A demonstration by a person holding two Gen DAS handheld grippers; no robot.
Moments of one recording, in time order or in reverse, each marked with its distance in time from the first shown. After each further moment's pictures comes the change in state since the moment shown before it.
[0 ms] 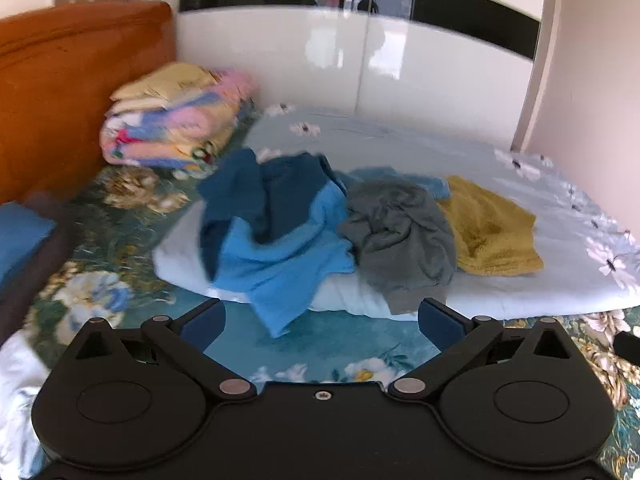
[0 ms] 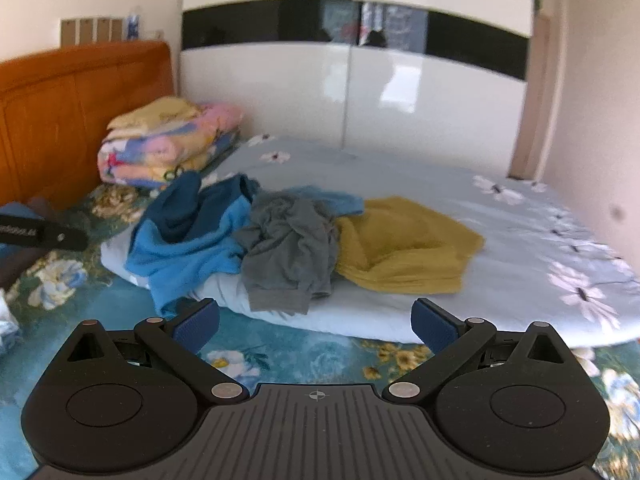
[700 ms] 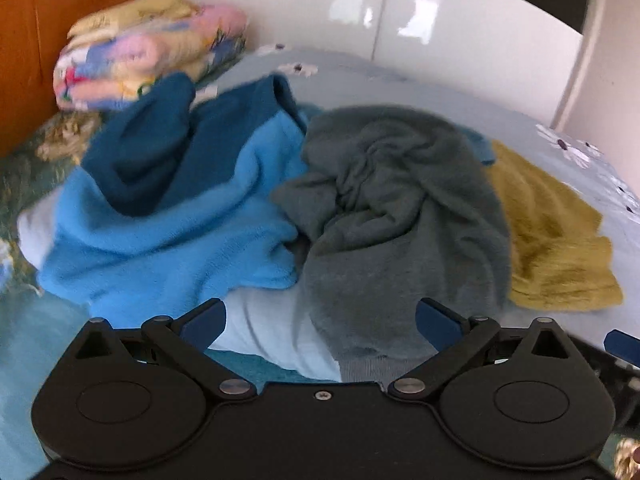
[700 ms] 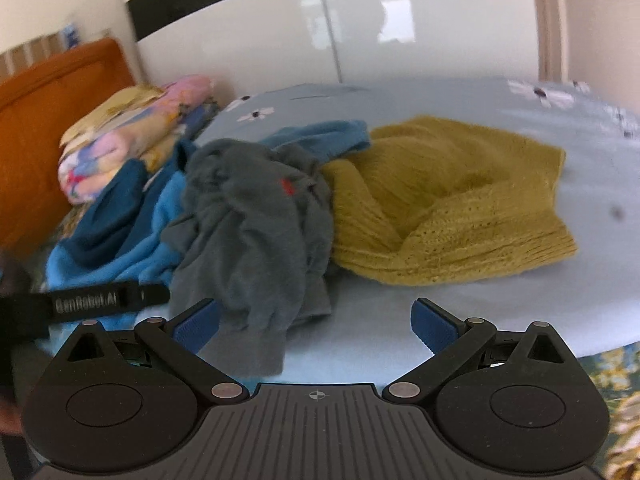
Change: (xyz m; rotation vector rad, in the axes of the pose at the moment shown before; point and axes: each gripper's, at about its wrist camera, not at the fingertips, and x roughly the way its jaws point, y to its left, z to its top) left arm 0.265 -0.086 0.005 -0.105 0.095 0.053; right arm 0.273 -0.071 -0.005 0.252 0.115 0.125
